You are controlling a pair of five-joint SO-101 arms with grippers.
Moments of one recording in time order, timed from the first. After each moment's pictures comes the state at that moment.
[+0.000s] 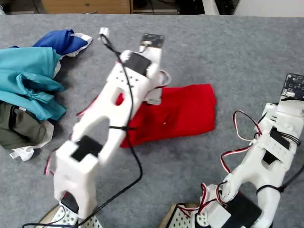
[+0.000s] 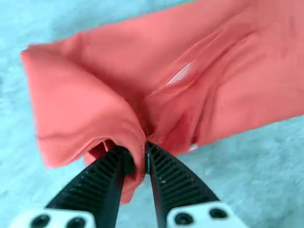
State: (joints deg) left arm 28.9 26.1 -36.9 94.4 10.2; right arm 39.0 -19.6 55.2 6.7 14.1
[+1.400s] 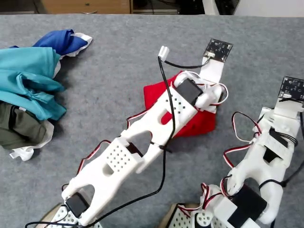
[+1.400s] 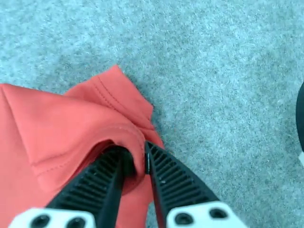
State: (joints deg) left arm 44.3 56.0 -78.5 80.7 11.4; right arm 39.0 -15.5 55.1 6.7 14.1
